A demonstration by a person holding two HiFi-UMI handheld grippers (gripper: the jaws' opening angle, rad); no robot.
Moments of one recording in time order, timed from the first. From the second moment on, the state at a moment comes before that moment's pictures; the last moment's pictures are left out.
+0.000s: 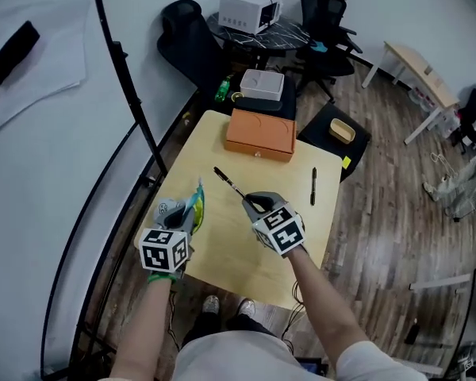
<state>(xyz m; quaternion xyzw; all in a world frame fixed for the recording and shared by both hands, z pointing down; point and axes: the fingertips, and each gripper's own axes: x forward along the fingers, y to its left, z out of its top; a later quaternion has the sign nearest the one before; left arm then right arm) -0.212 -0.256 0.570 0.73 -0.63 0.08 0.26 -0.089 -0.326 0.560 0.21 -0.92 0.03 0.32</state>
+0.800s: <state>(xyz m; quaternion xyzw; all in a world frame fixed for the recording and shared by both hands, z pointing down) -0.191 -0.235 0.582 0.74 -0.62 0.14 0.22 -0.079 -0.211 0.598 0.08 -0.88 0.03 0.46</state>
